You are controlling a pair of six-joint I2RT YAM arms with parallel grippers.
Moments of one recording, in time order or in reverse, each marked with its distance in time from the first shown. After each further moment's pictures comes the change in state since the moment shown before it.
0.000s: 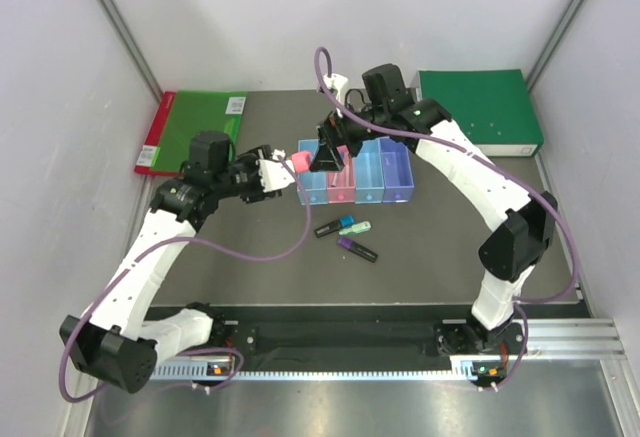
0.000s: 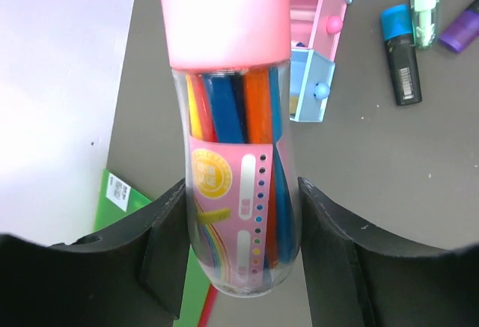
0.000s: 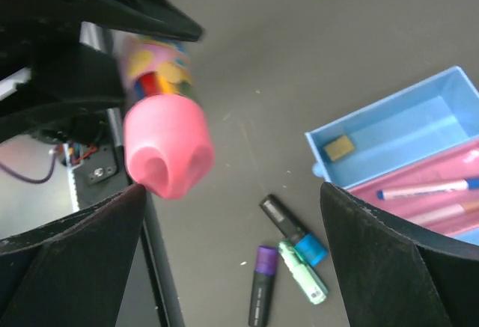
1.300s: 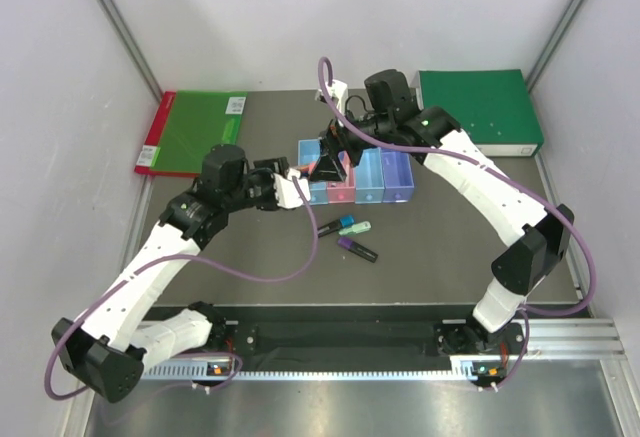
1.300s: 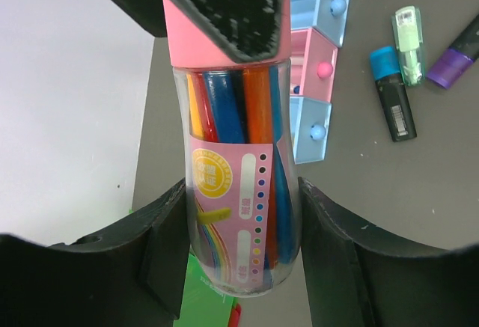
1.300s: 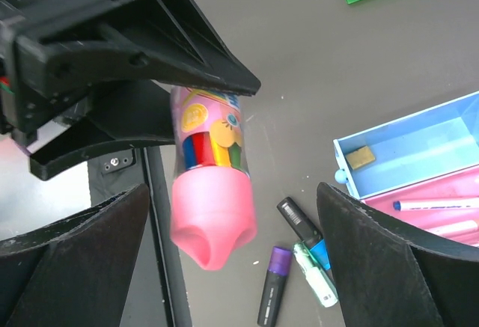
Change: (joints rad) left arm -0.169 -0.065 -0.080 0.139 -0.082 -0.008; right arm 0.048 -0.103 -0.067 0.012 -0.018 -0.031
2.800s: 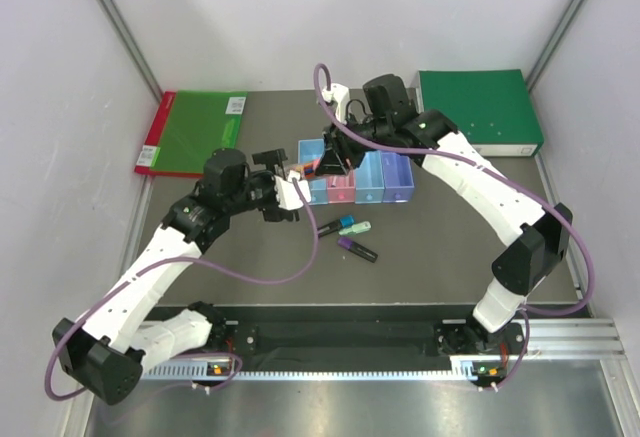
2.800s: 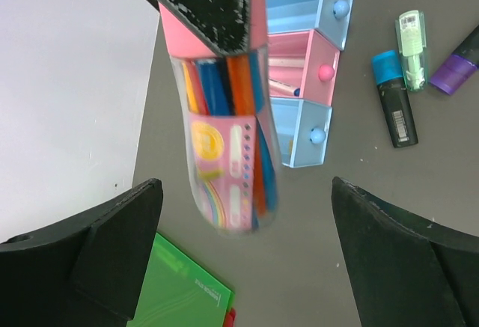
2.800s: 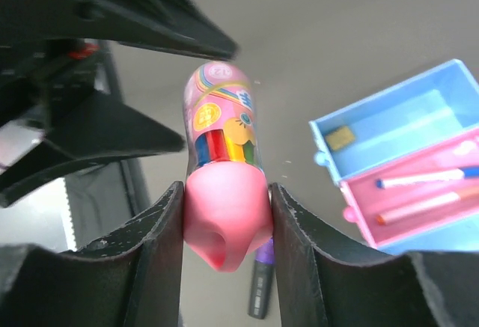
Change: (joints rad) left arm -0.006 -0.008 -0.056 0.062 -0.009 -0.023; right arm 0.000 -0.002 -0.039 0.006 0.078 0.004
